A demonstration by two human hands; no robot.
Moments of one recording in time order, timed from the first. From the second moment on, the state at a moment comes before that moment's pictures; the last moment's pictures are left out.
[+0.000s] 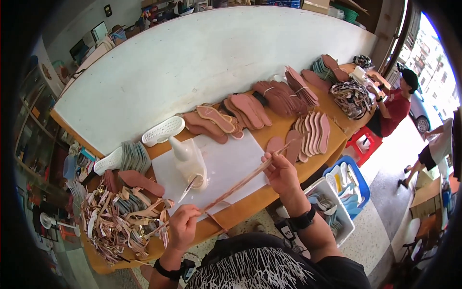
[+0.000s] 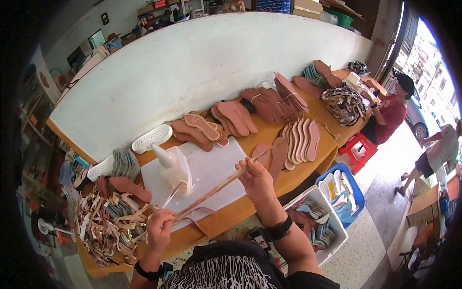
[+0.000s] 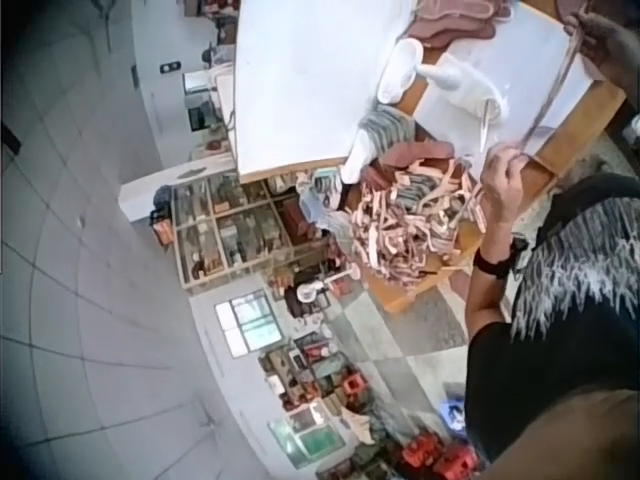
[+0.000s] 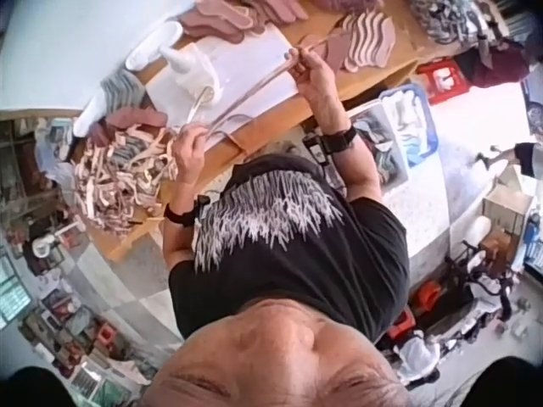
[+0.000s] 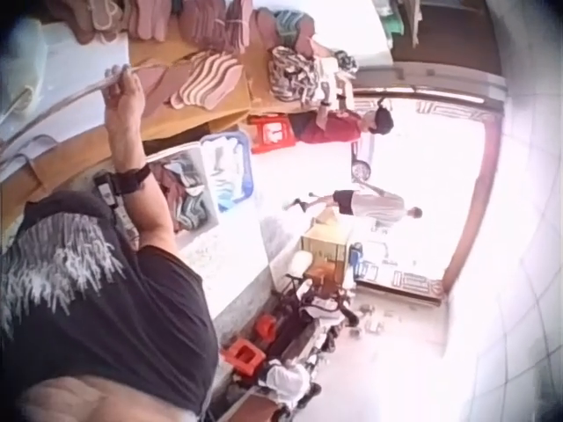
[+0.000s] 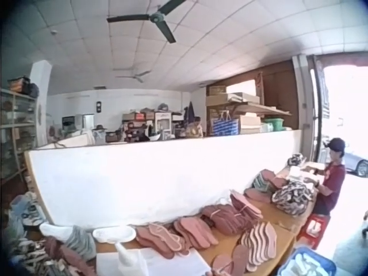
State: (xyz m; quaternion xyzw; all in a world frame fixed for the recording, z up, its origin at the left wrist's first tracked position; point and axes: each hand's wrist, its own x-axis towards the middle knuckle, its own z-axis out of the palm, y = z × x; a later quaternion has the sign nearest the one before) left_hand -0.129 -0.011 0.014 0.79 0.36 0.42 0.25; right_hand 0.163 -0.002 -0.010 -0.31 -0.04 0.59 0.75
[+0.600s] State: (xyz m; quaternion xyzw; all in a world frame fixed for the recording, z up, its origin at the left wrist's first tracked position) left_hand -0.148 -0.018 0.008 0.74 0.41 0.36 0.39; right_hand 0.219 -0.004 -0.048 -0.36 0.02 0.50 0.79
